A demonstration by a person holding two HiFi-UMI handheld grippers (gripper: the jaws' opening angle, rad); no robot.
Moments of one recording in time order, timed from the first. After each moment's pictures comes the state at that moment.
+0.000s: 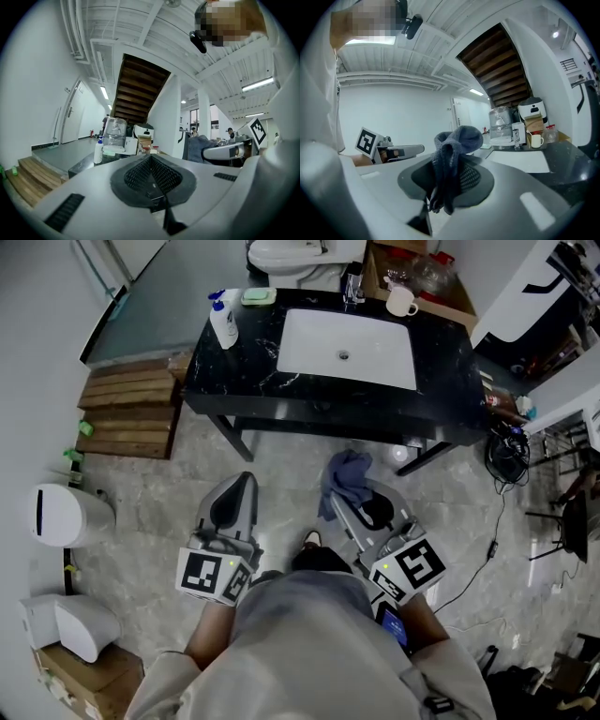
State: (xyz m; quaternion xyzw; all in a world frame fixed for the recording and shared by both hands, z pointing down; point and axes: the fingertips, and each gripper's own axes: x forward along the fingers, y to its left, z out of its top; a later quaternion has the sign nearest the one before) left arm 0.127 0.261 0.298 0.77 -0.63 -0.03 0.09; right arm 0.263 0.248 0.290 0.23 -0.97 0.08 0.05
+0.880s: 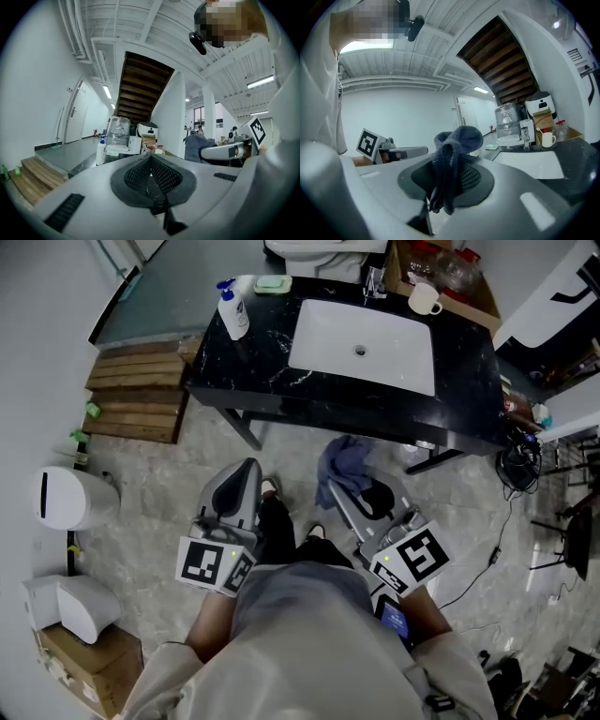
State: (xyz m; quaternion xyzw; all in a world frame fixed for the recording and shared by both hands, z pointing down) left arm 0.113 0.218 0.299 0.75 -0.65 -0.02 0.09; right arm 0.234 0.203 0.290 0.19 -0.98 0.09 0.05
